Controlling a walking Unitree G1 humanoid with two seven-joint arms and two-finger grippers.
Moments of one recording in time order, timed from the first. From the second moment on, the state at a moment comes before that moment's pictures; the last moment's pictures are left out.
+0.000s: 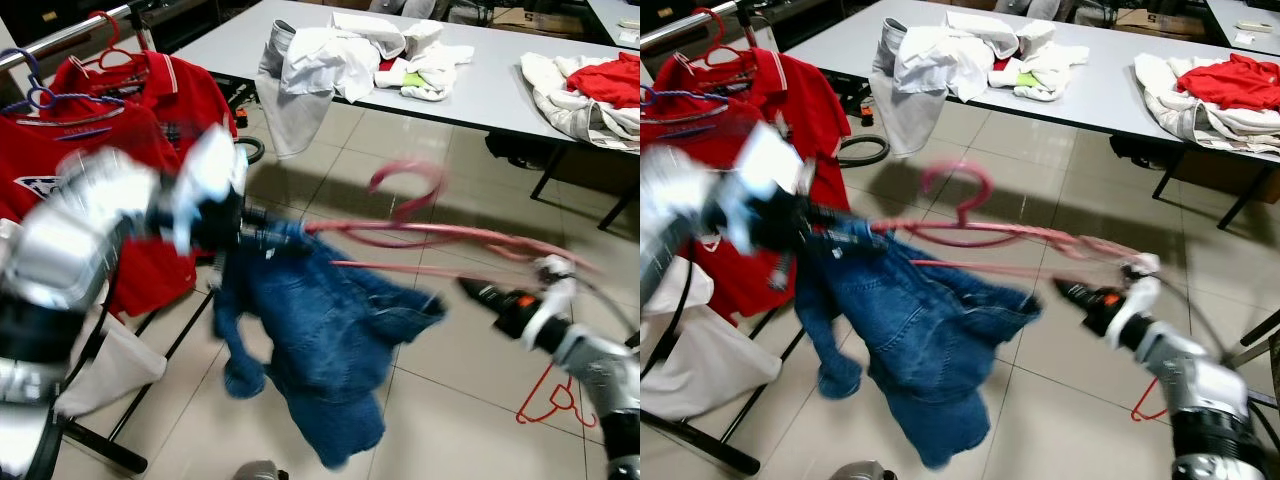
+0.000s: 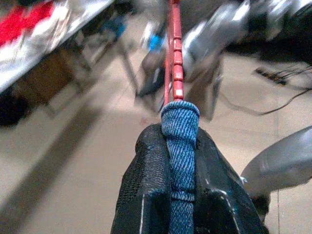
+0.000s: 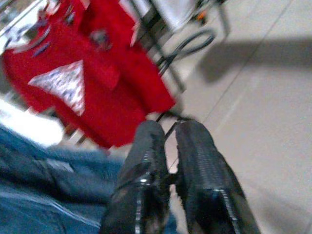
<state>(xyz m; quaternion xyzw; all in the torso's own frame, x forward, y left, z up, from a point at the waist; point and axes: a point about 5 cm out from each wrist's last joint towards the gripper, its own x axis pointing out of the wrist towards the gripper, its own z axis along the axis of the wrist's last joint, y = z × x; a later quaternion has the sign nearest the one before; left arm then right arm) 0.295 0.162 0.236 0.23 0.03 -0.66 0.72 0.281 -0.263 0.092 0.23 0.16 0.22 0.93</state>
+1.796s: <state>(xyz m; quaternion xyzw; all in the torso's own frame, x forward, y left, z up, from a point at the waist) 0.288 0.145 0.278 0.12 -0.05 -0.77 0.63 0.274 -0.198 0.120 0.08 0.12 0.51 0.85</state>
